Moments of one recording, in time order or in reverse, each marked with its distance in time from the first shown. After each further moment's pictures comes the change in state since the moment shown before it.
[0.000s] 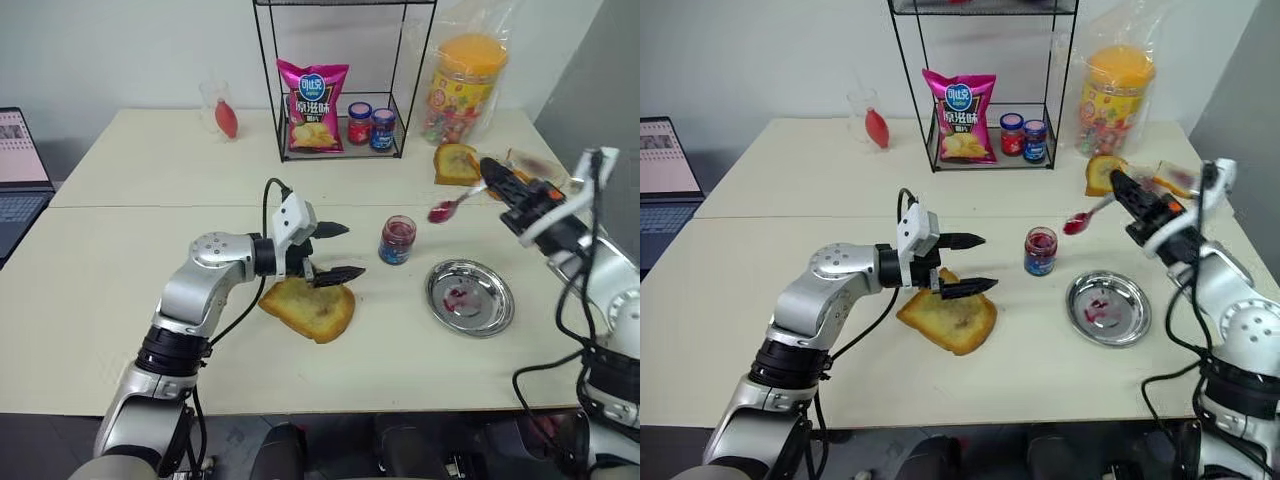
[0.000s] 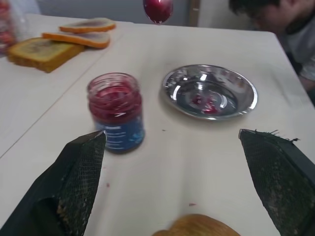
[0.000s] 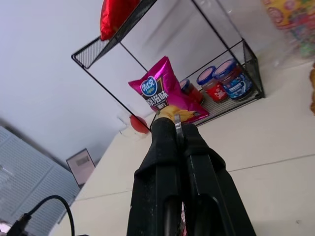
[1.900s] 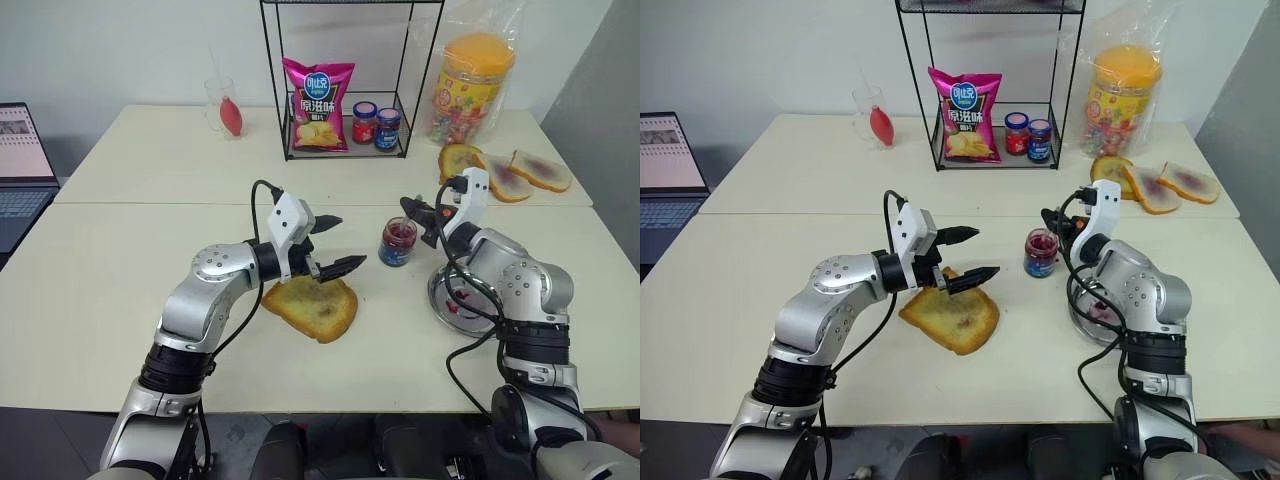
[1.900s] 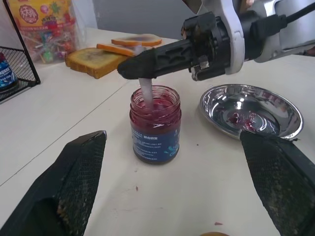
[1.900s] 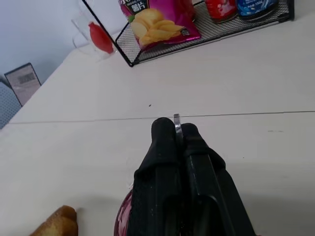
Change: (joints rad) left arm 0.066 -0.027 0.018 -0.088 -0.014 0.011 0.164; right arm -0.131 0.280 0.098 0.183 -0.659 0.109 0.217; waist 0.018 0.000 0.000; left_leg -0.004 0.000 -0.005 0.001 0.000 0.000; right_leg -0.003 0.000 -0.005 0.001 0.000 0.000
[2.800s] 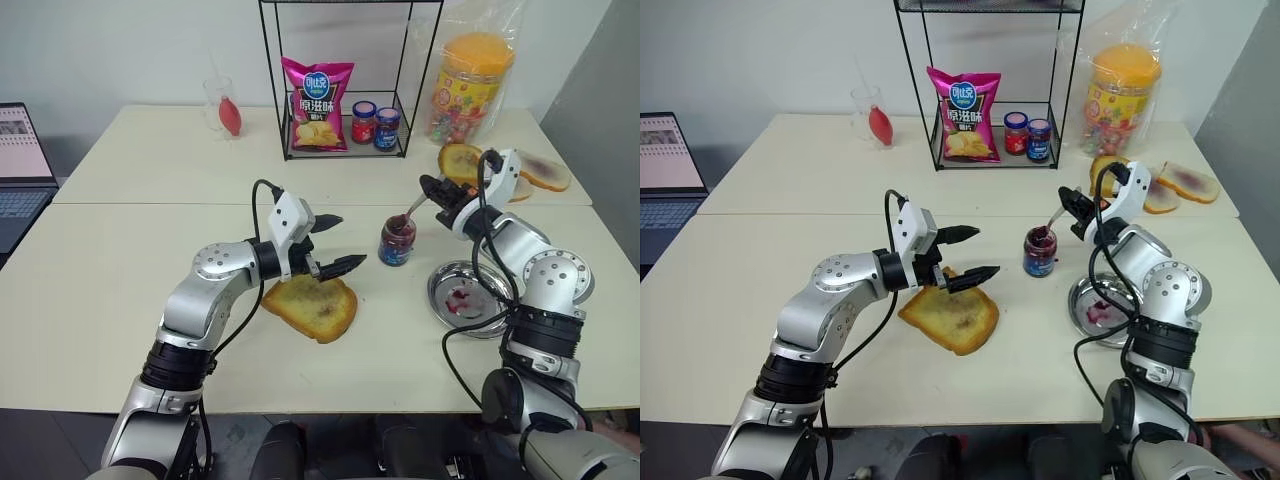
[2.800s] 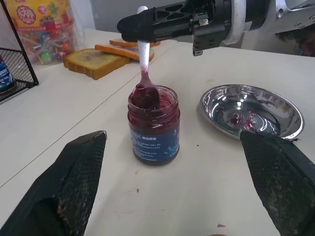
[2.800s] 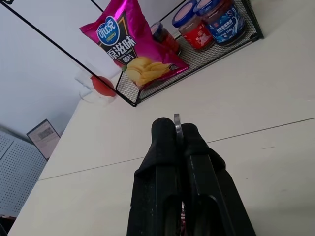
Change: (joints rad) left arm -0.009 -0.003 -0.002 0.022 0.003 -0.019 -0.023; right arm -0.067 0.039 -0.174 -0.015 0.198 0.087 -0.210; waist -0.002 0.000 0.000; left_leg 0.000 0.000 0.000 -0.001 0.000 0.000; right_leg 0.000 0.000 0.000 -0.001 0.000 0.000
